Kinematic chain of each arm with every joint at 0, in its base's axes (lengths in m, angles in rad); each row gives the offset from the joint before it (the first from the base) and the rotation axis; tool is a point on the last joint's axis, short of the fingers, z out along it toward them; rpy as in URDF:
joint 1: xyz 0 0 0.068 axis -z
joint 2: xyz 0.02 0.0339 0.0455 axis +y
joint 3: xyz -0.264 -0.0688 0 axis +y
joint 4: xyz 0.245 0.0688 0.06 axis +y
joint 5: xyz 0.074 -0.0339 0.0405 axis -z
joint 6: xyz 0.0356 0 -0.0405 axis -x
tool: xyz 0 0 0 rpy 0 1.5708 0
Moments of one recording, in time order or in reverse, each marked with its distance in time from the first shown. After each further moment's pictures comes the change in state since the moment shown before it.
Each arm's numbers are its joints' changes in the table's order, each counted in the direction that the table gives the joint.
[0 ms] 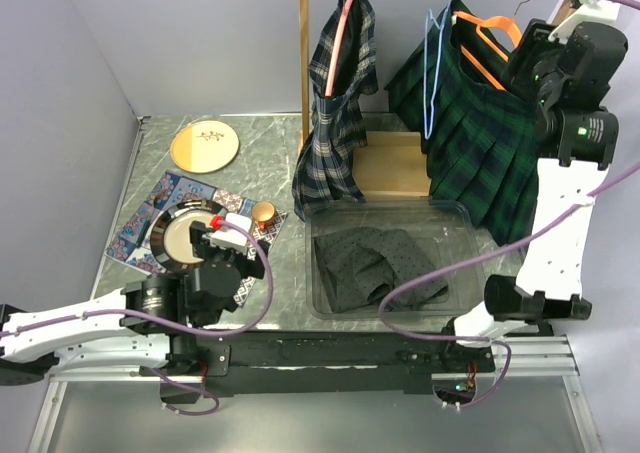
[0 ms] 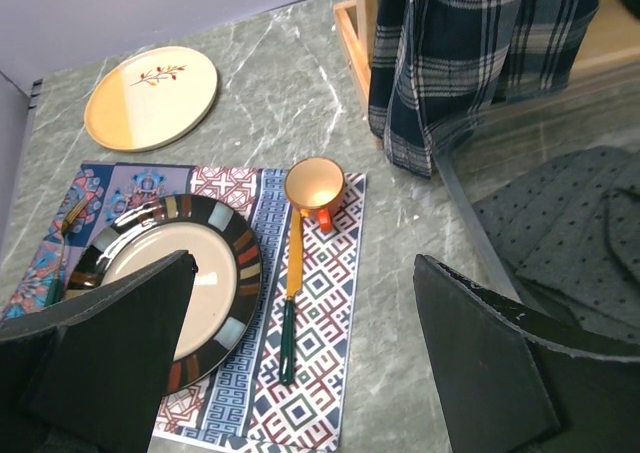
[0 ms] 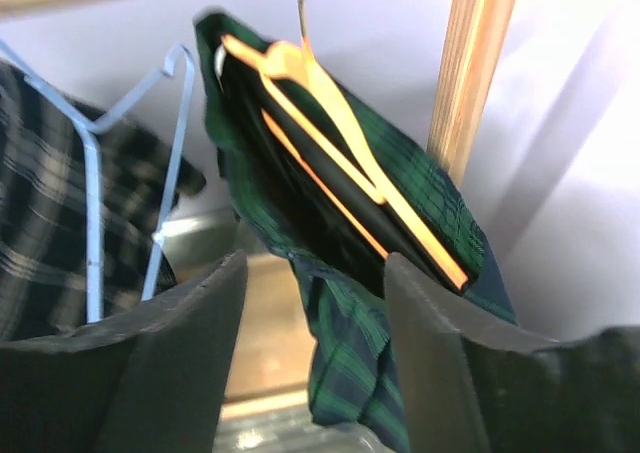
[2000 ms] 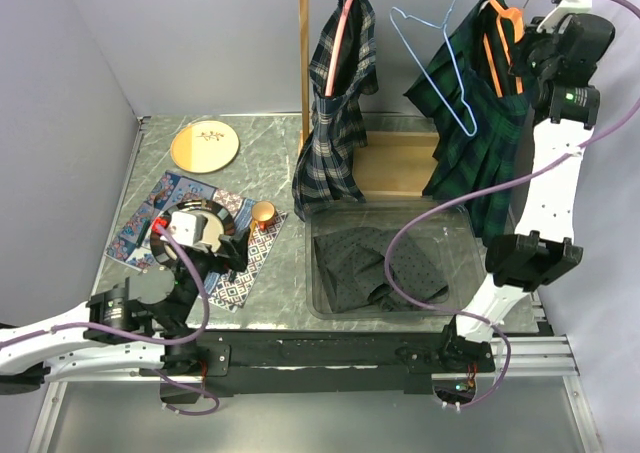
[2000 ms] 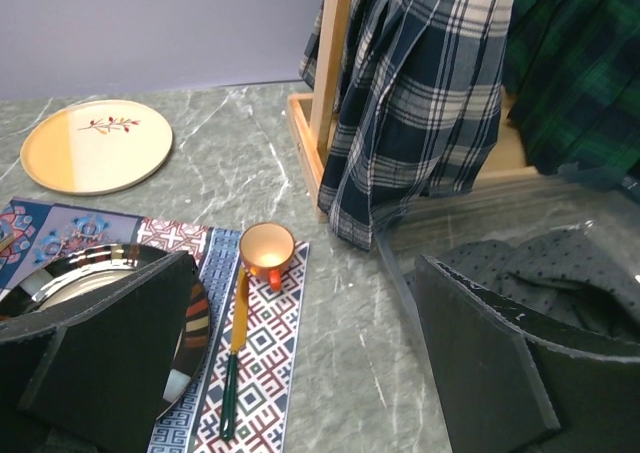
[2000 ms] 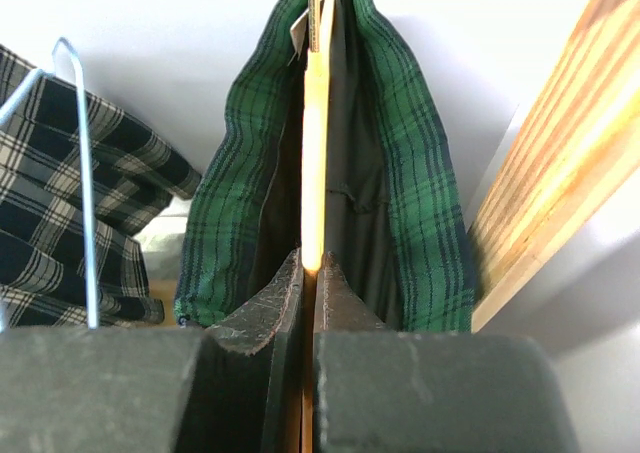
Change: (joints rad) left arm 0.003 -0.237 0.066 -0.252 0.046 -0.122; right arm 0.138 0.243 -0.010 -0.227 -0.322 0.092
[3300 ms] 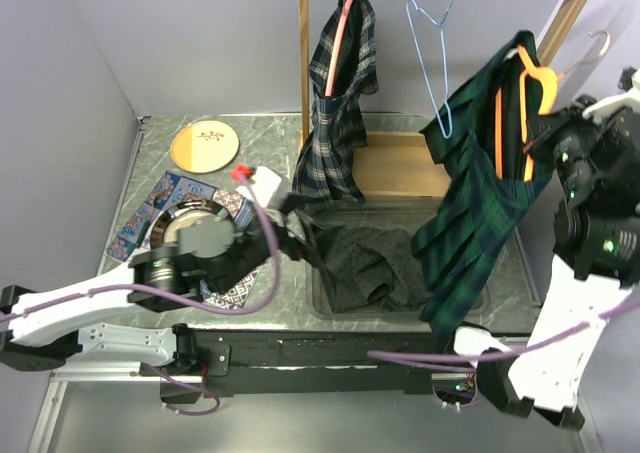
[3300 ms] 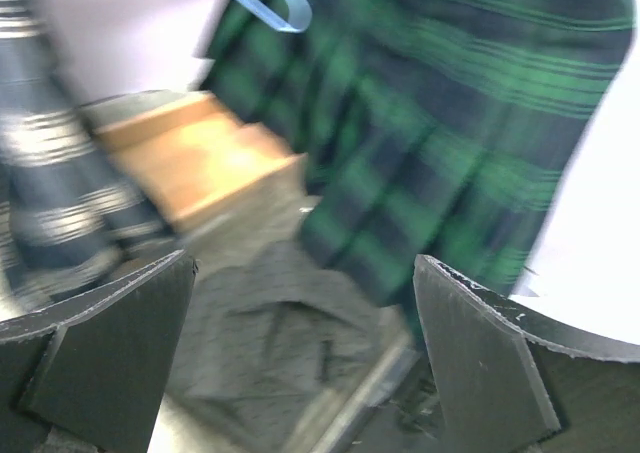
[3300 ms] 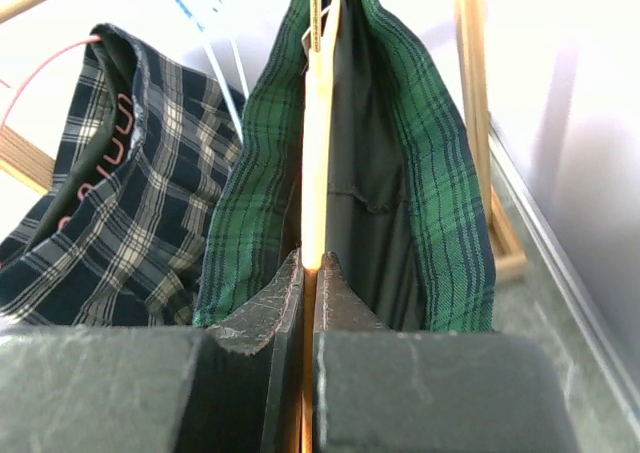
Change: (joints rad) left arm 0.000 0.537 -0.509 -0.065 0.535 0.097; right arm -0.008 -0.695 0.303 0.371 0.142 -0.333
